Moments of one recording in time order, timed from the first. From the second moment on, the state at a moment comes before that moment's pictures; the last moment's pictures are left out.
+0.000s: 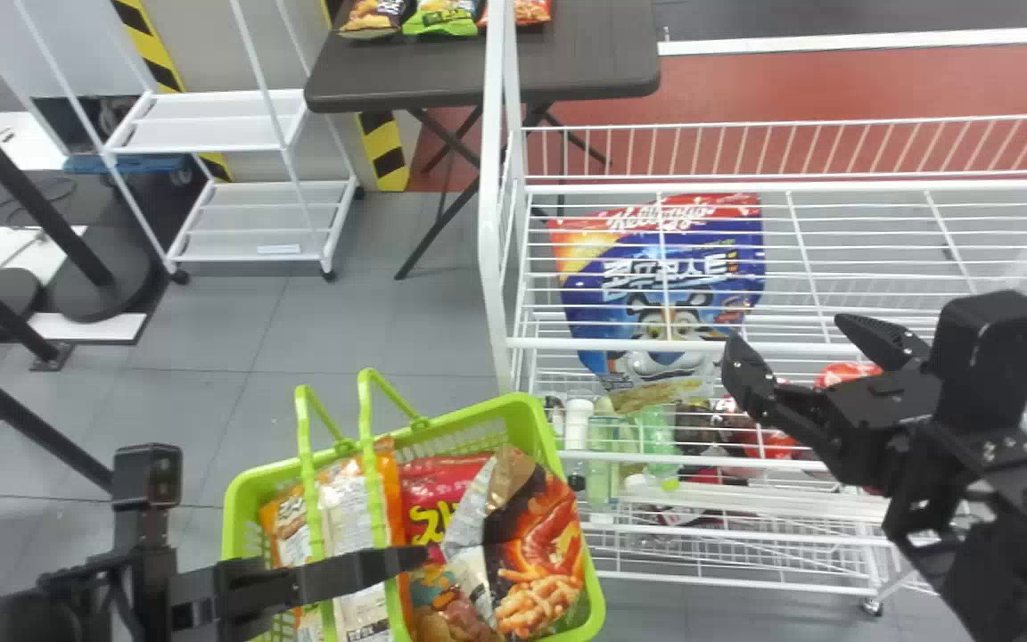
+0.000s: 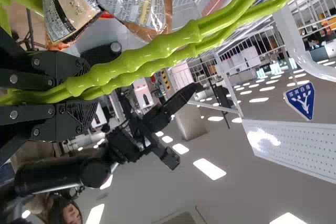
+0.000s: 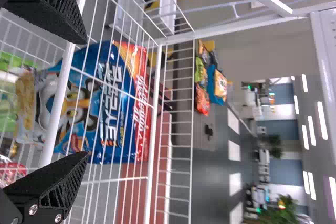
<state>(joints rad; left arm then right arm) 0.36 0.24 0.36 -1.82 0.35 1.17 -1.57 0.41 -0.11 0.08 -2.14 -0.10 0.45 0.14</state>
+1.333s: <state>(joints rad) 0.36 0.25 0.36 -1.82 0.35 1.17 -1.57 0.58 -0.08 0.01 -2.11 -0.11 0.12 0.14</state>
